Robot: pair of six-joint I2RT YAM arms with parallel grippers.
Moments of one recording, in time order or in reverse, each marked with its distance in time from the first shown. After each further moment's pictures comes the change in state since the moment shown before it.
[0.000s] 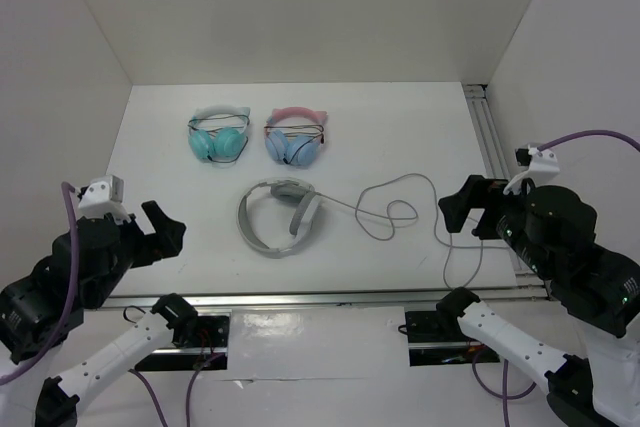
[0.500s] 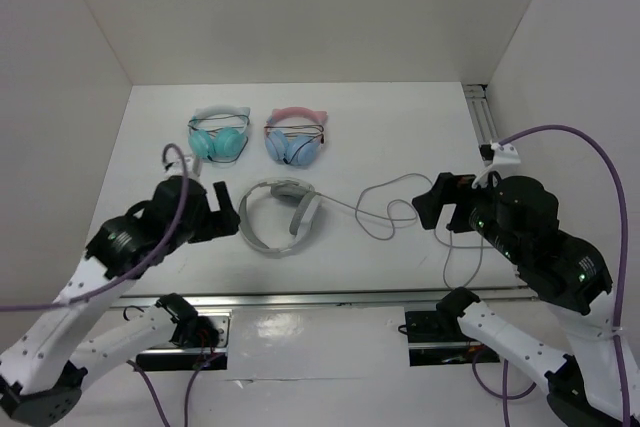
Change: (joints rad) left arm -0.002 0.203 -0.182 0.203 0.141 -0.050; right arm 0.000 -0.010 -0.181 0.168 -0.119 -0.023
